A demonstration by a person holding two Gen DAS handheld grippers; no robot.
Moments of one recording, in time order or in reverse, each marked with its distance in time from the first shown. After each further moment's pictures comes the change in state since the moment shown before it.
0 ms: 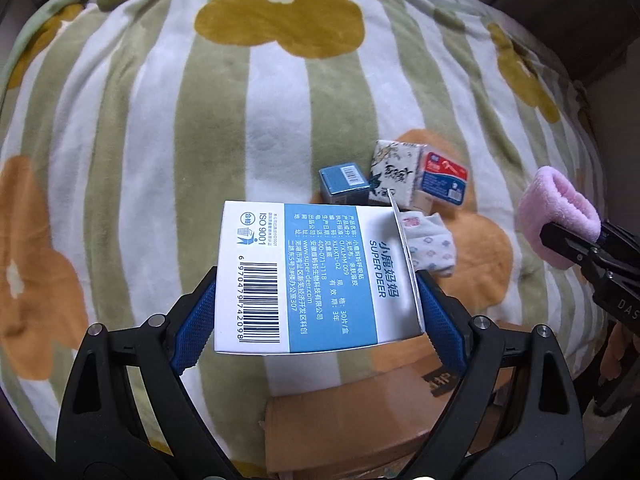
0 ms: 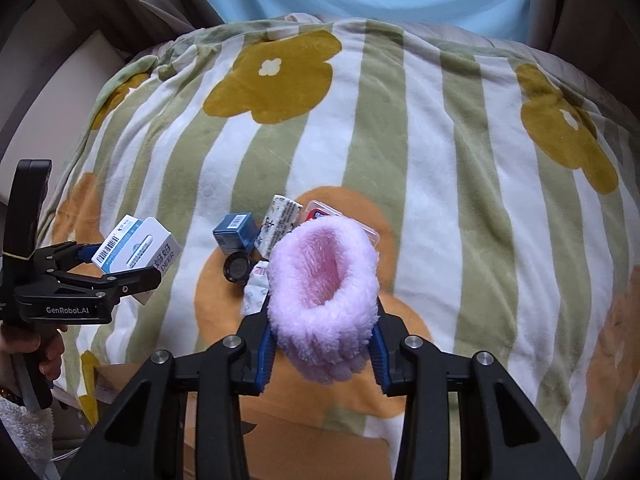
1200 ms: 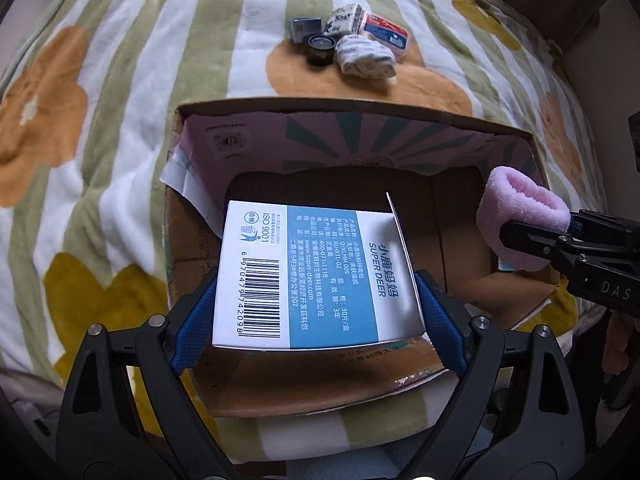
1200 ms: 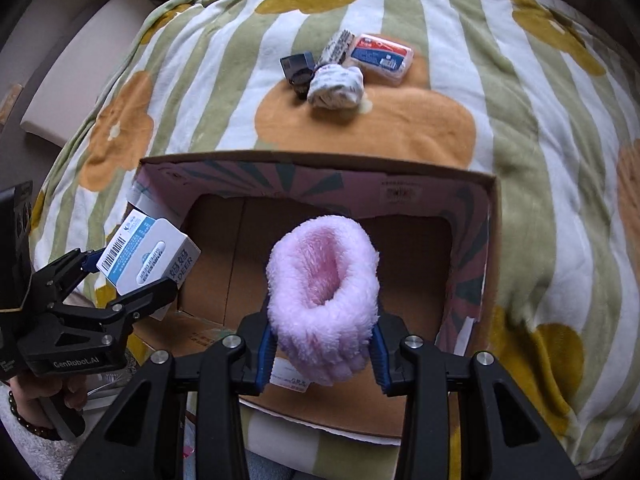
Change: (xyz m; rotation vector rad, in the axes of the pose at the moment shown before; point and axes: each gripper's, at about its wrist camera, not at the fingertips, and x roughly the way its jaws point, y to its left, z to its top) left arm -0.025 -0.045 -0.244 -0.055 -0.010 0.024; right arm -0.032 0.041 -0.192 -0.003 0.155 0.094
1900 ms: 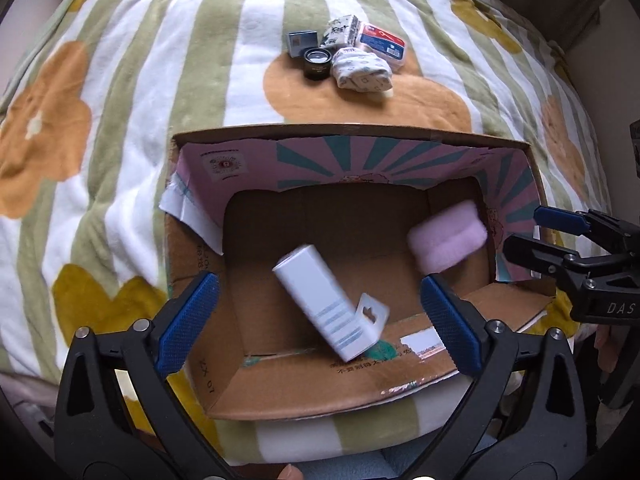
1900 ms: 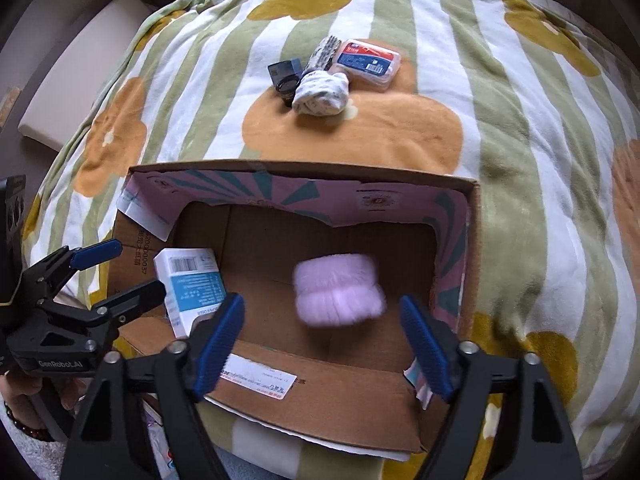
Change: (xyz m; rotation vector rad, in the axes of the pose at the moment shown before) left arm -0.009 -0.012 0.010 -0.010 -0.033 0.032; right arm -0.006 -0.013 0.001 -0.001 -0.029 -0.012
